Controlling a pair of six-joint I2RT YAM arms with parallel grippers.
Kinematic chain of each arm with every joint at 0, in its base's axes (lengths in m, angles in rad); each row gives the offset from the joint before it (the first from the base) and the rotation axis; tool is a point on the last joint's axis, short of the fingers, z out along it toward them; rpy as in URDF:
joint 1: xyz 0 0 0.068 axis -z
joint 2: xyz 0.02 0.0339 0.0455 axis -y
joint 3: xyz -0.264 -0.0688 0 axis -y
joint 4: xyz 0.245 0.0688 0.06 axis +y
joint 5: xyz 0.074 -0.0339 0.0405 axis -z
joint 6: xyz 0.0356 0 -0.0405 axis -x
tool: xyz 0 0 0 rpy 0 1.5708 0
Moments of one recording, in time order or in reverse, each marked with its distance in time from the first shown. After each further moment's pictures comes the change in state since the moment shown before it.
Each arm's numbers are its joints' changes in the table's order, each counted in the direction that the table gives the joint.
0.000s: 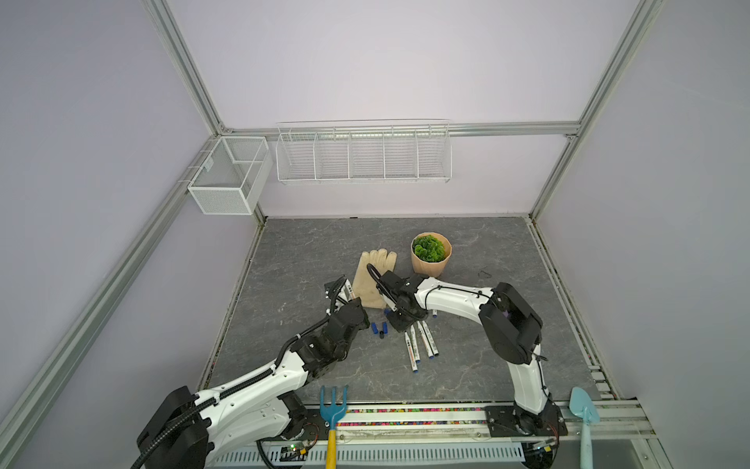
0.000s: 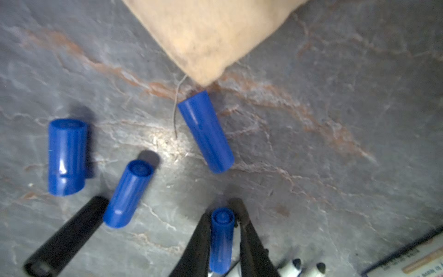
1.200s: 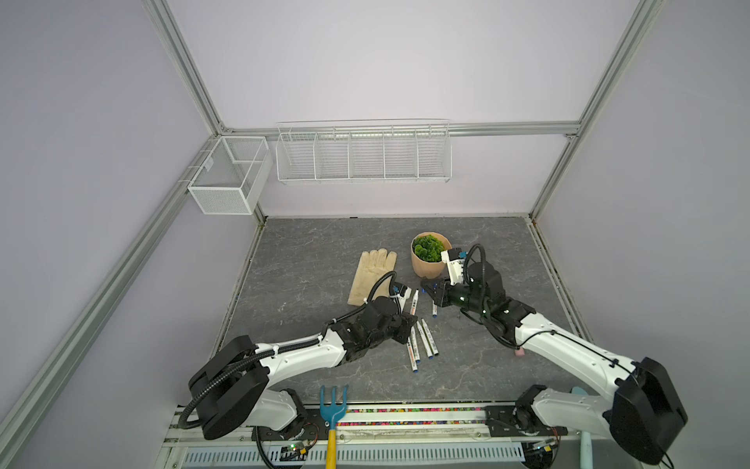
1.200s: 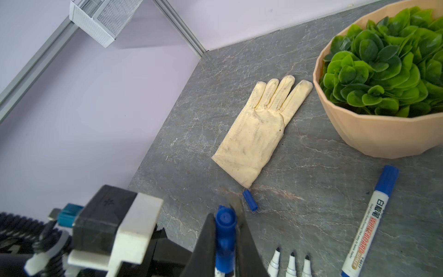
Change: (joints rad) left arm 0.111 -0.378 0.181 -0.161 0.583 -0.307; right arm 0.285 0.848 -0.728 -0.899 -0.315 -0.362
